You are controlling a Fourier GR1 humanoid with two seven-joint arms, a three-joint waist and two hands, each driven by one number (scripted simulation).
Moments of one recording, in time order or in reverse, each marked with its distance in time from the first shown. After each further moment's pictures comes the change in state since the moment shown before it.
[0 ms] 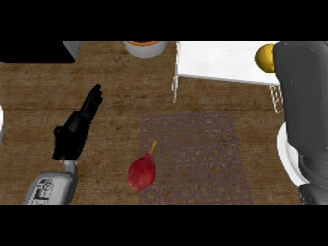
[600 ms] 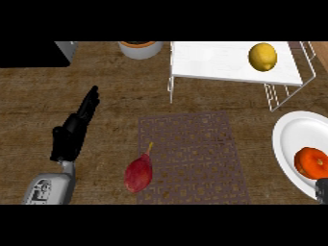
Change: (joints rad) left arm 0.010 0.007 0.012 0.010 -0.003 0.004 0.000; right arm -0.015 -0.083 -0.145 -0.343 -0.016 0.078 0.142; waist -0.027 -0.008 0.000
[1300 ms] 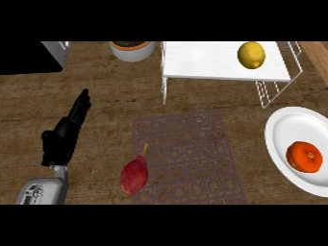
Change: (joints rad) left arm 0.038 0.017 0.028 -0.019 0.011 0.004 -0.005; right arm 0.335 -0.112 -0.280 -0.555 -0.333 0.546 0.072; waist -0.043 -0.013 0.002
